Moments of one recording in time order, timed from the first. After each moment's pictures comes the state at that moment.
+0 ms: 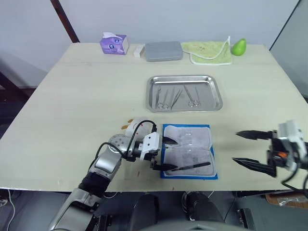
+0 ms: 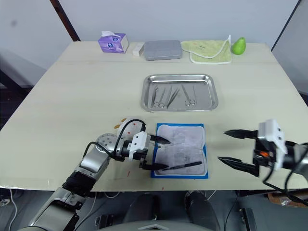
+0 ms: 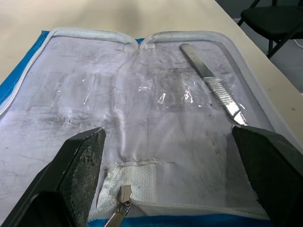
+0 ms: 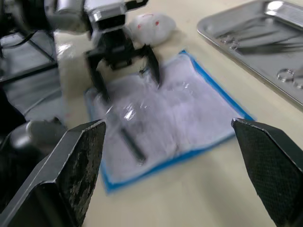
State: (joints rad) left arm -0.33 0.51 -0.32 0.17 -0.19 -0.07 -1.29; right arm 0.26 -0.91 -0.52 -0.44 0.66 0.45 1.33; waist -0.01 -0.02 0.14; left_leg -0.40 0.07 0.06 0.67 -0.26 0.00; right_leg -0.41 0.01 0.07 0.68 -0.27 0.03
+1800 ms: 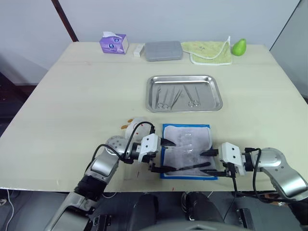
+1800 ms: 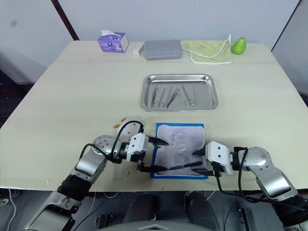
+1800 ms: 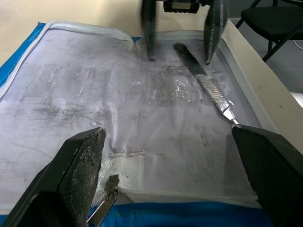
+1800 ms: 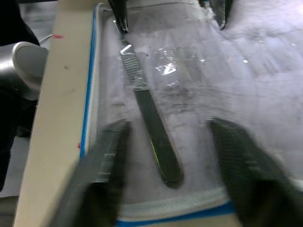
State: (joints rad) left arm -0.29 0.53 -0.31 0.09 -0.19 0.00 -1.28; right arm -0.06 -0.73 0.23 -0.23 0.20 0.15 1.13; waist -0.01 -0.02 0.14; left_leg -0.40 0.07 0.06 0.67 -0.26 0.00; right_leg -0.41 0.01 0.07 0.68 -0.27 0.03
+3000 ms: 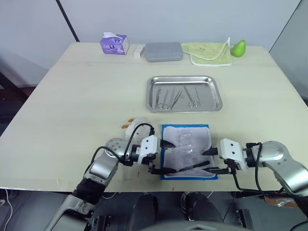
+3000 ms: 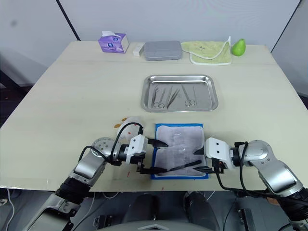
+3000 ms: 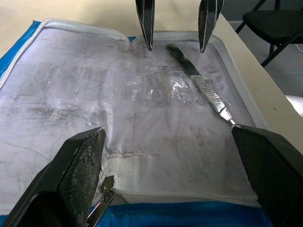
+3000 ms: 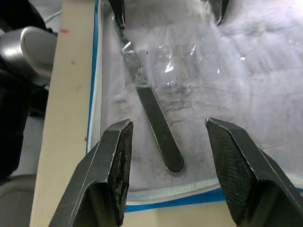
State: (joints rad) left arm -0.26 0.54 -0.31 0.05 -0.20 0.01 -1.27; right arm -0.13 -0.81 0.27 -0.33 0.20 0.30 1.15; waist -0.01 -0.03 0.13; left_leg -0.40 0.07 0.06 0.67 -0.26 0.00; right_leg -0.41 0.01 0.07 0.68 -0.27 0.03
